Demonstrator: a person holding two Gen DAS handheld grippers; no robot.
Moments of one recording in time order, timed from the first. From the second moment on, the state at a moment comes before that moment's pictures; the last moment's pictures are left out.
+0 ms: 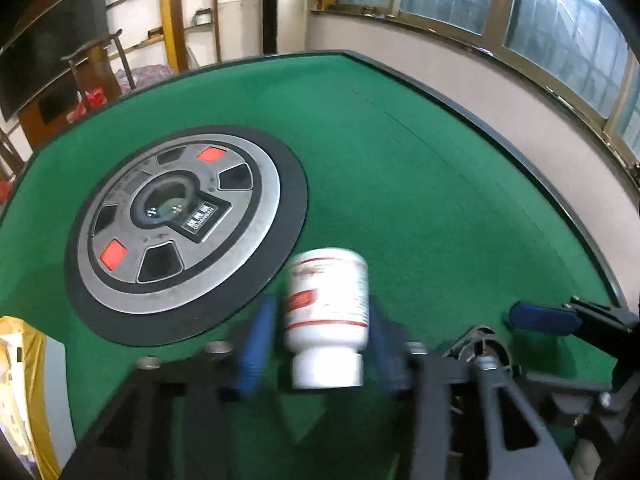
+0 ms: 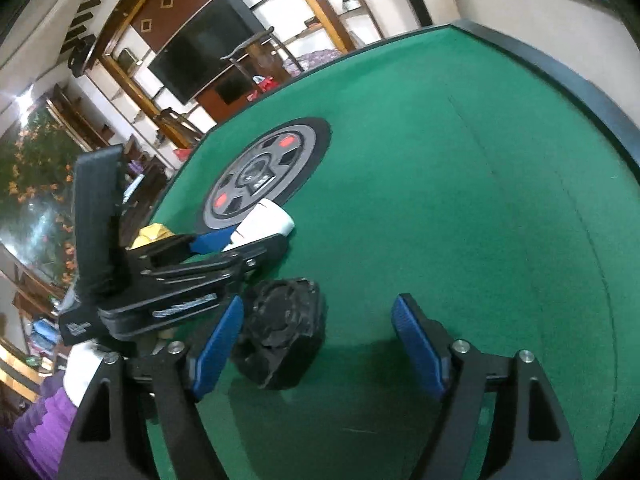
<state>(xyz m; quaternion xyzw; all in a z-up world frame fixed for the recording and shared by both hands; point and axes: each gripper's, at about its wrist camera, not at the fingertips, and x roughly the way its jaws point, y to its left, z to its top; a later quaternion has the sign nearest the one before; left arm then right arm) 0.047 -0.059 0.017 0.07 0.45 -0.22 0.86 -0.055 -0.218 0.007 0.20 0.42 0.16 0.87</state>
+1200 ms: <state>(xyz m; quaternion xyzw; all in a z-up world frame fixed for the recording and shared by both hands) 0.014 0.242 0.075 -0.15 0.43 -0.06 0.89 -0.043 -0.058 0.060 0.05 0.42 0.23 0.87</state>
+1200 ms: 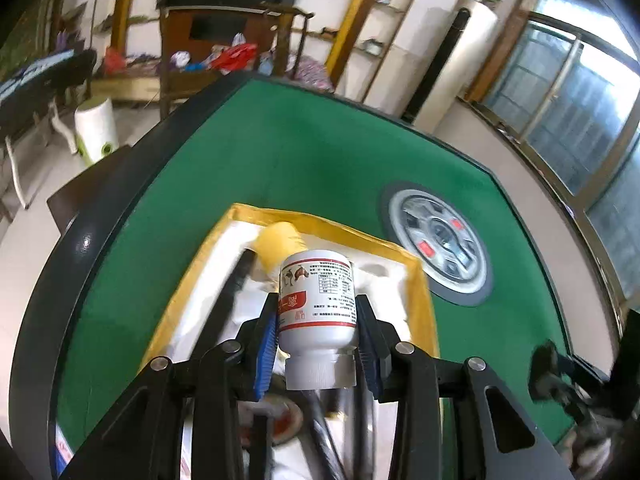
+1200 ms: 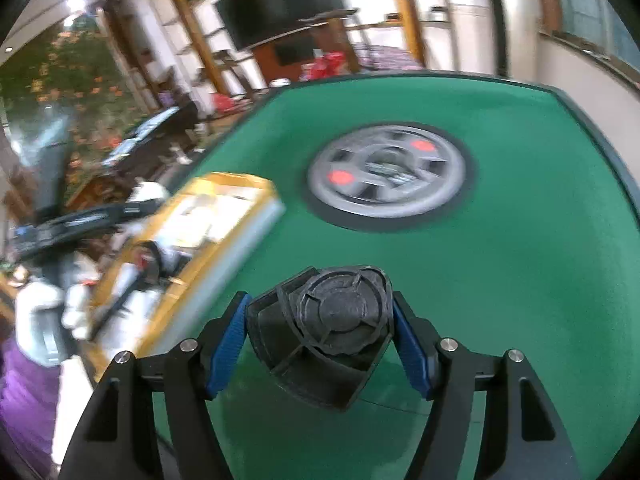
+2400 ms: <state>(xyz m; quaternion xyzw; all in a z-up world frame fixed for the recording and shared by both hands) -0.097 0.238 0.142 -0.10 0.24 0.05 0.96 -0.053 0.120 0.051 -0.06 0.42 0.33 0.85</state>
